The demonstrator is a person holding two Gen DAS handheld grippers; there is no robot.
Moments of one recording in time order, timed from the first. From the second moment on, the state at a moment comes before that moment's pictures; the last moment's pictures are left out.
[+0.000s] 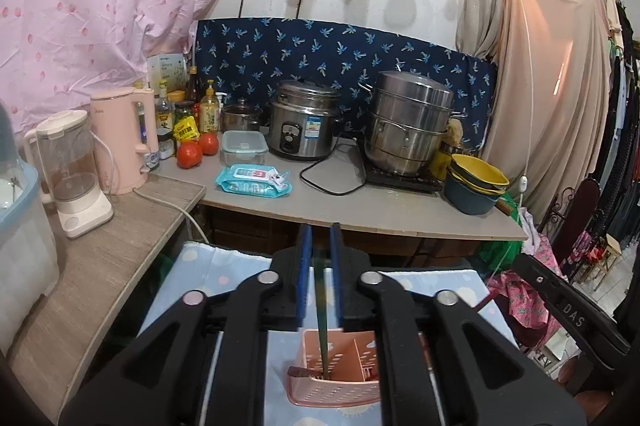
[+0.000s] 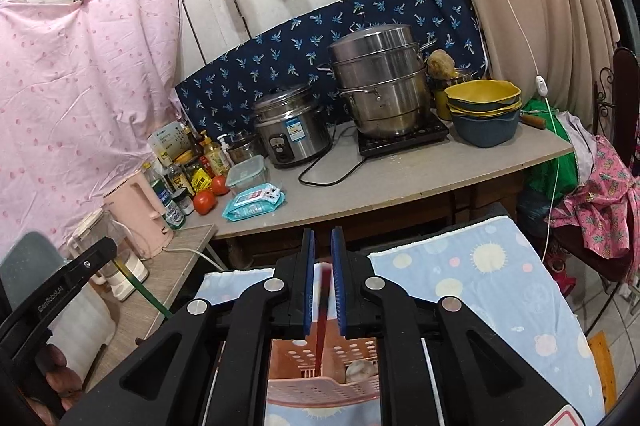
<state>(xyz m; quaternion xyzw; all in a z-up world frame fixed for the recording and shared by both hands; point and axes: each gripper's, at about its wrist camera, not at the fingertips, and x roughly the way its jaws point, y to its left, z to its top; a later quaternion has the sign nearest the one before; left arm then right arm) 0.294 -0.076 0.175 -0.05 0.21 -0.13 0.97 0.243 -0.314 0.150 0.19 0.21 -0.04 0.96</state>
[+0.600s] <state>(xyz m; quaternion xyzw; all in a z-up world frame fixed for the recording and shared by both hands) 0.277 -0.069 0.178 -0.05 0.22 -0.13 0.97 0.219 -0.303 0.155 0.18 0.21 -0.03 0.96</state>
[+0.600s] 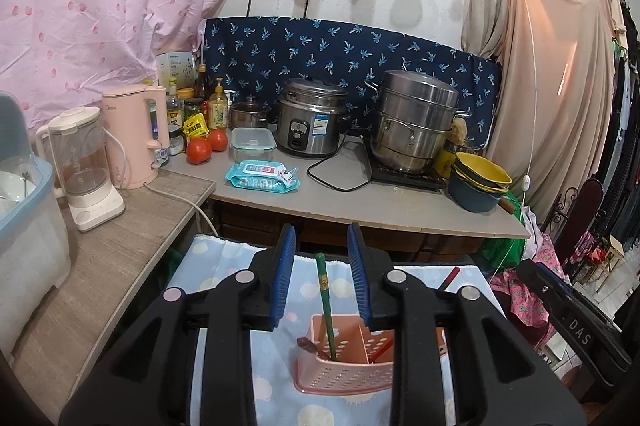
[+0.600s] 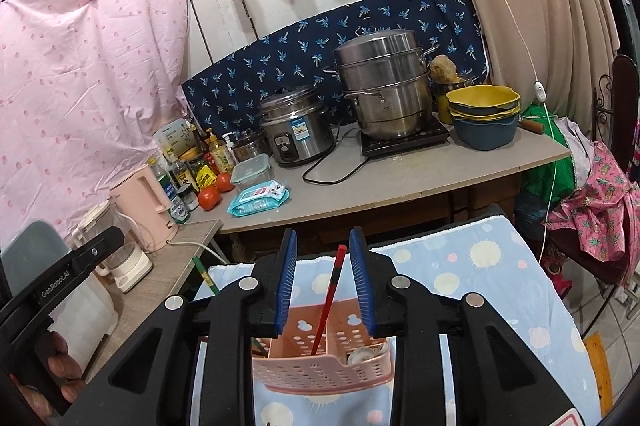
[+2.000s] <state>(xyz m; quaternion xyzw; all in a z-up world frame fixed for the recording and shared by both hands) 0.148 -0.041 0.085 -0.01 0.32 -0.12 0.94 0.068 -0.242 0.060 0.15 0.32 0.00 0.93</state>
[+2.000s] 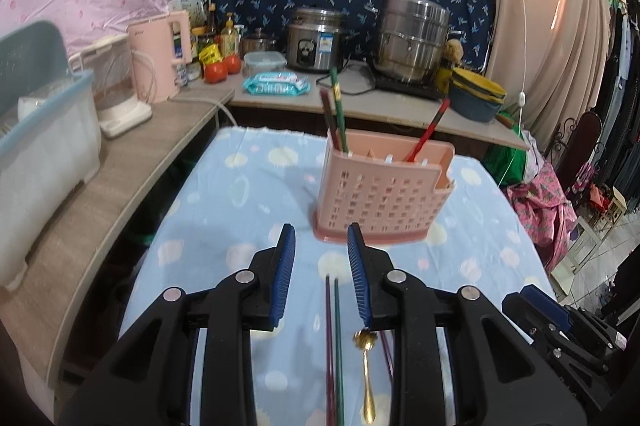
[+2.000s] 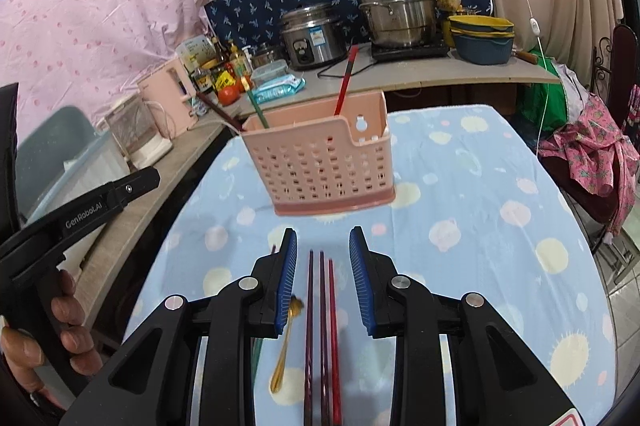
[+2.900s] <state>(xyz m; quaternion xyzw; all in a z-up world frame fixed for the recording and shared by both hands) 0.095 -0.014 -0.034 0.01 0.45 -0.10 0.89 0.012 -0.220 -0.049 0.15 0.45 0.01 0.88</state>
